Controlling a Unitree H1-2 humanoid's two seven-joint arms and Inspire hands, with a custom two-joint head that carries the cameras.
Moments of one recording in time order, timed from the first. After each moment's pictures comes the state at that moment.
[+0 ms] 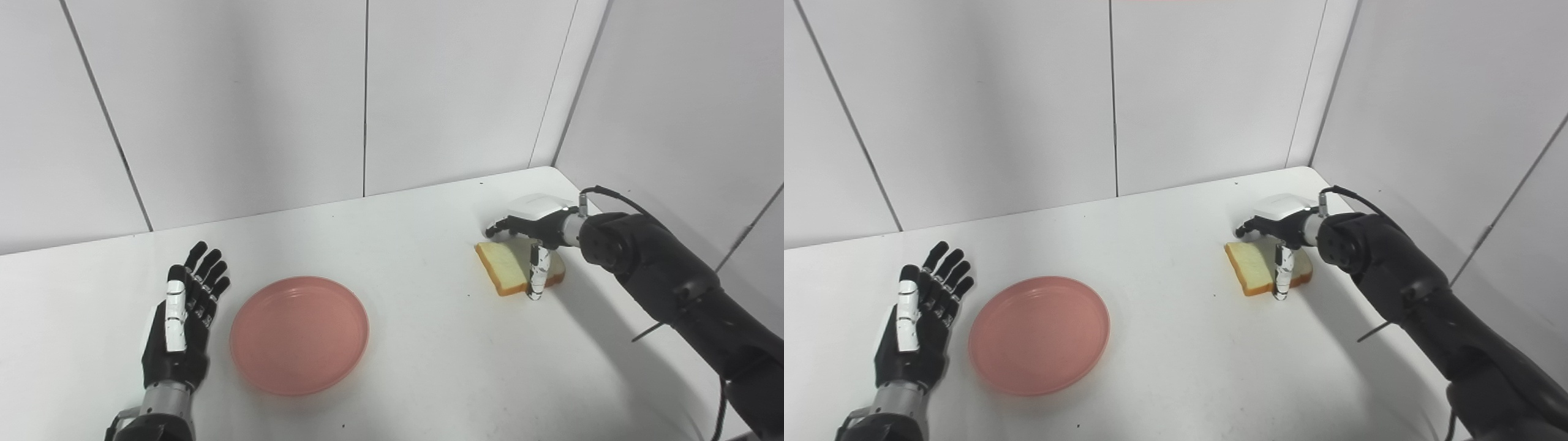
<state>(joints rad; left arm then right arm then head) -0.42 -0.08 0.03 0.43 -0.22 -0.14 -0.20 -0.56 -0.89 0.28 0.38 -0.66 -0.05 0.48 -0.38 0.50</state>
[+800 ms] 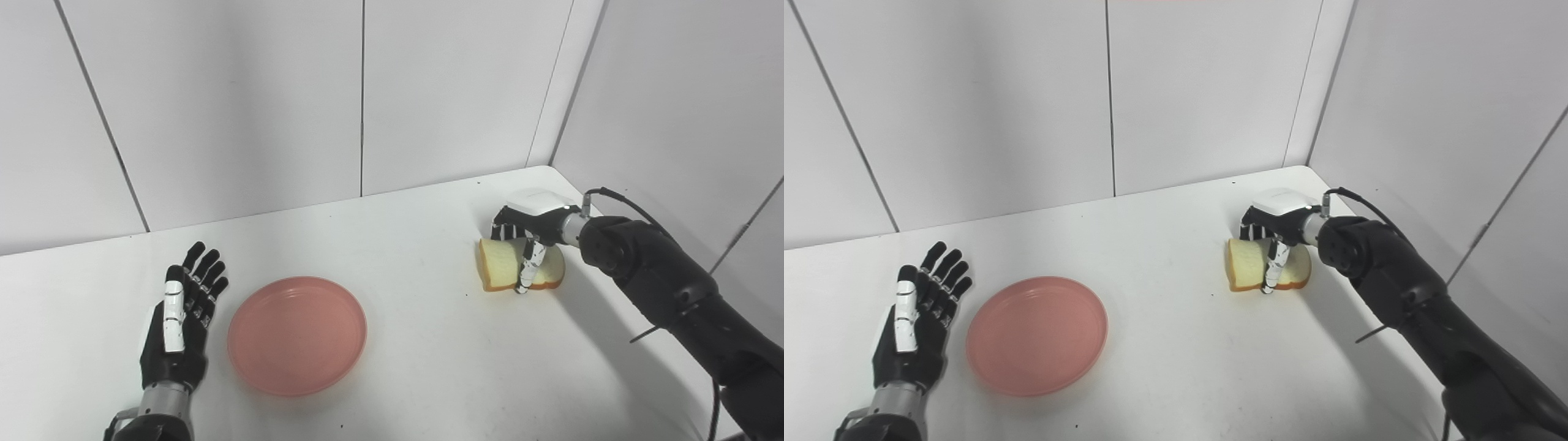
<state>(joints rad) -0.42 -0.09 0.03 0.43 -0.22 -0.14 -0.19 -0.56 -0.87 0.24 0.36 -0.60 -0.07 0.43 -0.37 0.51</state>
